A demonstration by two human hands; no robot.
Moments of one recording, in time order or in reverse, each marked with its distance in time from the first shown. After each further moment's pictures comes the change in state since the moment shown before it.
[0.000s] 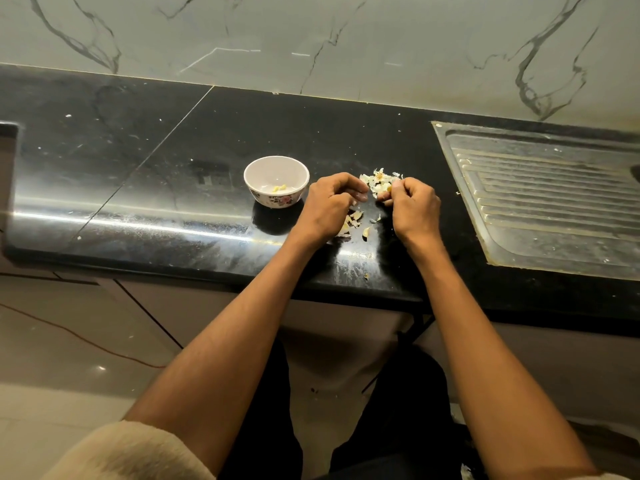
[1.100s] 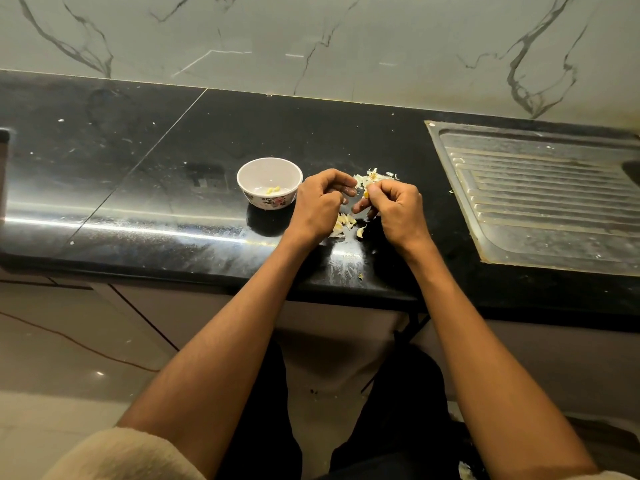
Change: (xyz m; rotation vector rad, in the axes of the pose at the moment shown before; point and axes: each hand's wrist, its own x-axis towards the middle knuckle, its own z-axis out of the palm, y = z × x) left_hand -0.005 0.004 -0.003 0.010 0.078 0.035; right_hand -0.006 0.005 0.001 0.192 -0.215 -0.215
